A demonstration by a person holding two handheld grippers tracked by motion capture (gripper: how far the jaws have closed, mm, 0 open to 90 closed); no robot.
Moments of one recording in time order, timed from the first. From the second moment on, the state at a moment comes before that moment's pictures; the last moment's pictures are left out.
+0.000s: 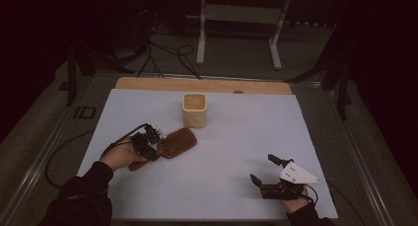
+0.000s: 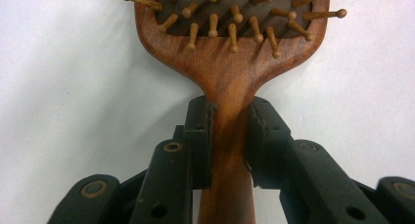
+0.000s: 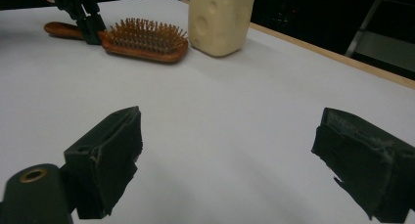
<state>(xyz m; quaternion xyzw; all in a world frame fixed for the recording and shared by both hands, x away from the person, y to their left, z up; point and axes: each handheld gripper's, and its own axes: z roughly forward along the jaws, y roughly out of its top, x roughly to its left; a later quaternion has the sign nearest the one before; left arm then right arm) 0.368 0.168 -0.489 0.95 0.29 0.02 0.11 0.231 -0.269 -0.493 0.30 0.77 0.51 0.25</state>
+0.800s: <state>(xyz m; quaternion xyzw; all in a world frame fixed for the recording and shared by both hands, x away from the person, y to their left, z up) 0.344 0.166 -0.474 0.94 0.29 0.05 0.19 0.232 -0.269 -0.493 0.30 0.77 0.51 0.25</state>
